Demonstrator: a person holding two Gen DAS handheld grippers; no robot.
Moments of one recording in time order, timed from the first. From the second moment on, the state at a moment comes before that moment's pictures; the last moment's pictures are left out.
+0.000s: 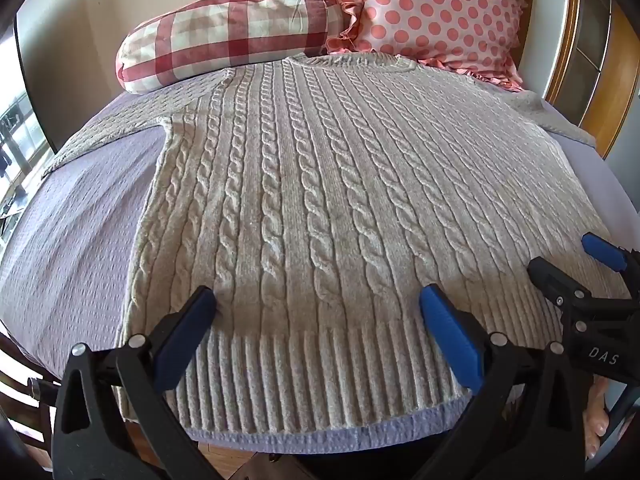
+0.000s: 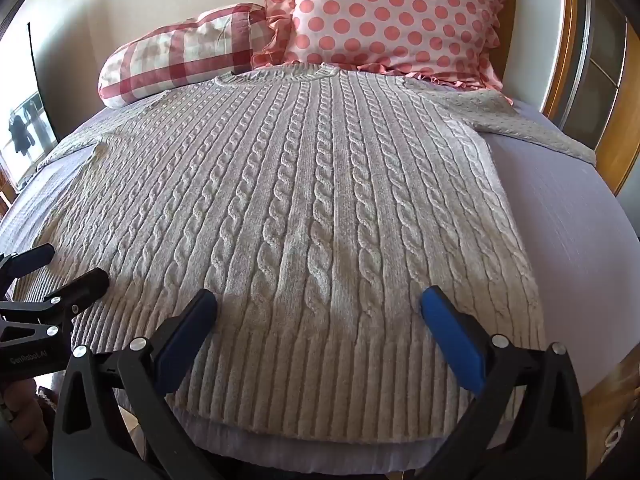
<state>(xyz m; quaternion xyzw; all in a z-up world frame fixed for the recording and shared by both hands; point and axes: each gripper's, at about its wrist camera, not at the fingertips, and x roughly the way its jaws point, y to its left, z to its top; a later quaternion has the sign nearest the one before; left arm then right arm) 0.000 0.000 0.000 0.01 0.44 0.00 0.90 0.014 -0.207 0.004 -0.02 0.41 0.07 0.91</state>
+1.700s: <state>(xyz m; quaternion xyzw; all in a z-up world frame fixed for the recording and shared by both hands) 0.000 0.000 0.000 0.01 0.44 0.00 0.90 0.013 -0.207 0.003 -0.02 0.42 0.07 0.91</state>
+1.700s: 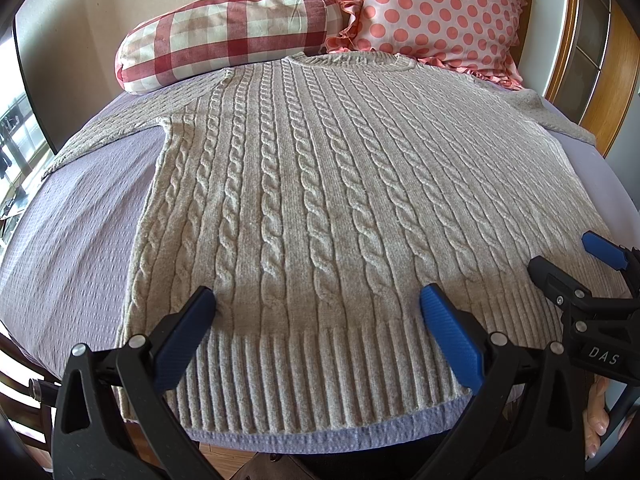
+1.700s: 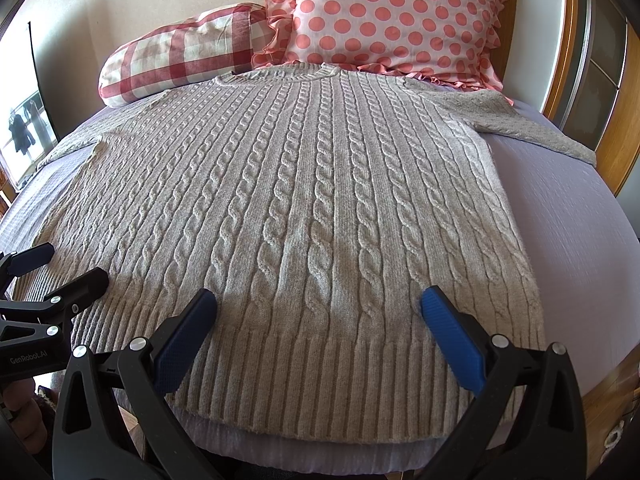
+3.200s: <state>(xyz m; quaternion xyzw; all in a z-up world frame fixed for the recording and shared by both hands) -0.001 0.000 0.000 0.01 0.44 -0.01 0.90 0.015 -0.208 0.005 -0.02 0.40 0.09 0.91</state>
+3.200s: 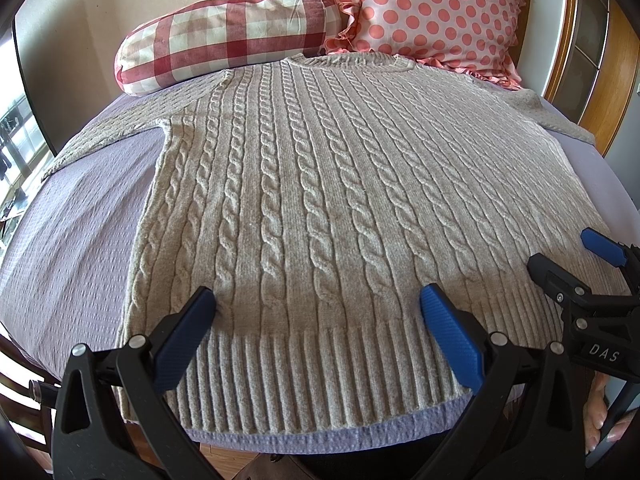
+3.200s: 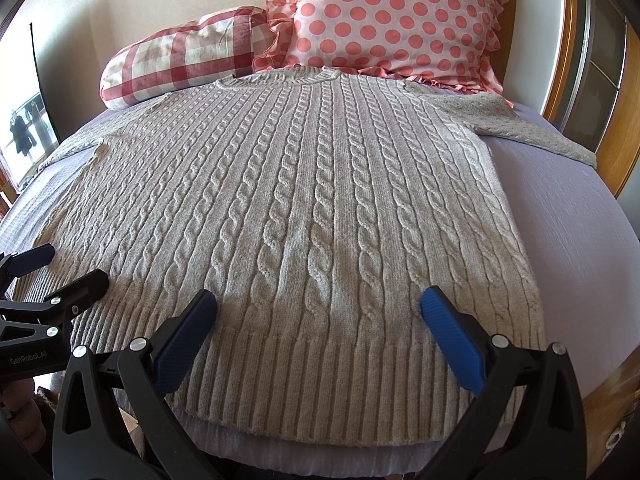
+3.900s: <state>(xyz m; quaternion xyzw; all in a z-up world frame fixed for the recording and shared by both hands) 0.078 0.042 0.057 -0.04 0.36 -0.03 0.93 0.269 -0.594 0.031 0.33 0.37 -0.25 0.83</state>
